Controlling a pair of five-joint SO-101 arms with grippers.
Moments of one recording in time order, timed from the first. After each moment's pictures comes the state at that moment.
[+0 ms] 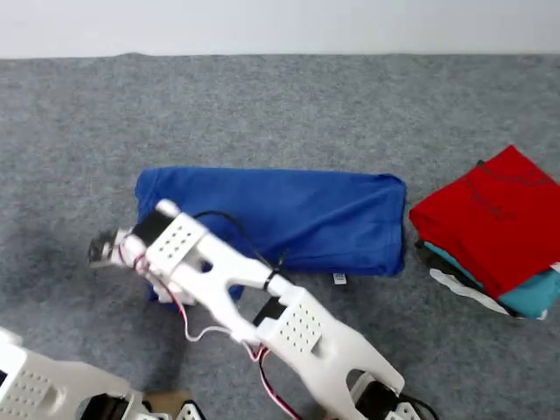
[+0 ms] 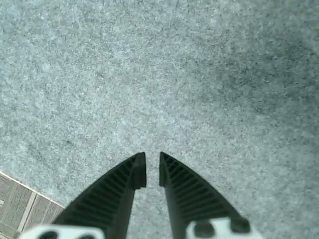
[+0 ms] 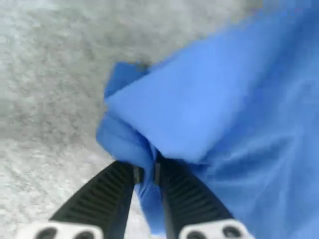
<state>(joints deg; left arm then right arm) -71.8 15.3 -23.4 98.3 -31.5 -57.2 54.3 -51.9 98.9 28.8</state>
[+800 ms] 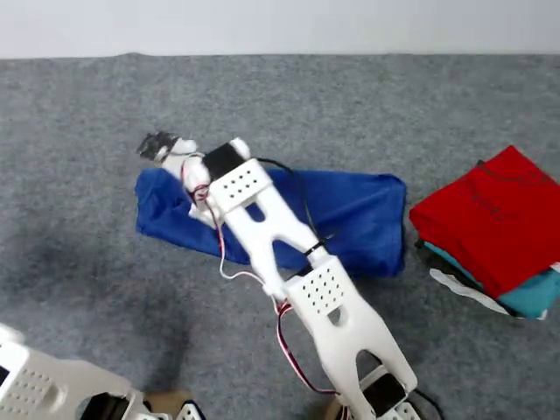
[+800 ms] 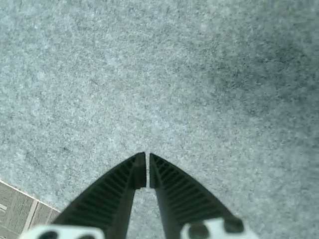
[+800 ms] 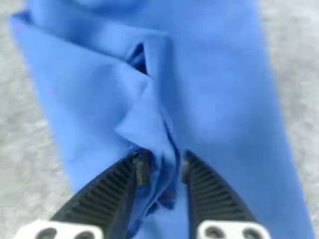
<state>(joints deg) -70.2 15.3 -23.4 98.3 -31.5 -39.6 62.2 -70.5 91.3 24.3</state>
